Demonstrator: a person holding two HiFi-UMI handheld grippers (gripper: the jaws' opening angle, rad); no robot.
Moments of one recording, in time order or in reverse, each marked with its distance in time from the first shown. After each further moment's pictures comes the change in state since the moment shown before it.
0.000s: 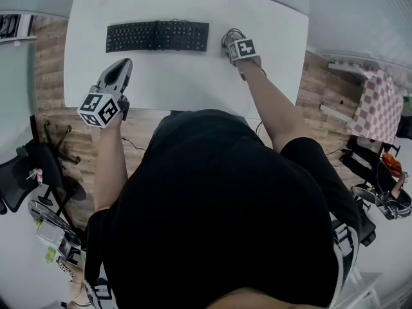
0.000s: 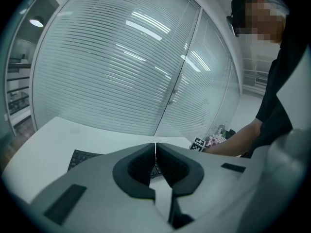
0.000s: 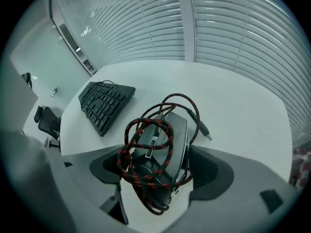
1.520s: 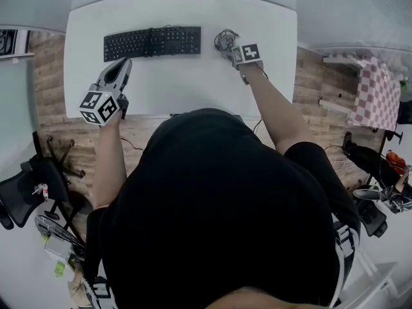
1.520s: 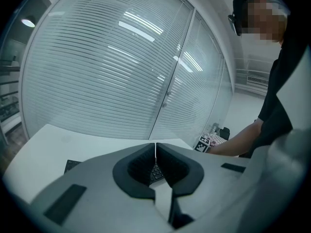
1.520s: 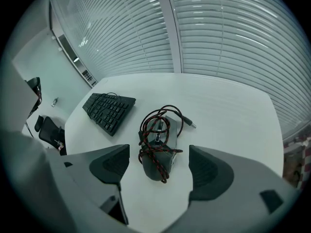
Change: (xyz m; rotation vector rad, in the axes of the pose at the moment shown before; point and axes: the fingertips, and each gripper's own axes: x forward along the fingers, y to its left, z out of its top) left arm 0.002 -0.011 0.018 0.054 -0.013 -0.073; right arm -0.047 -0.005 -0.017 0.067 -0.092 0.001
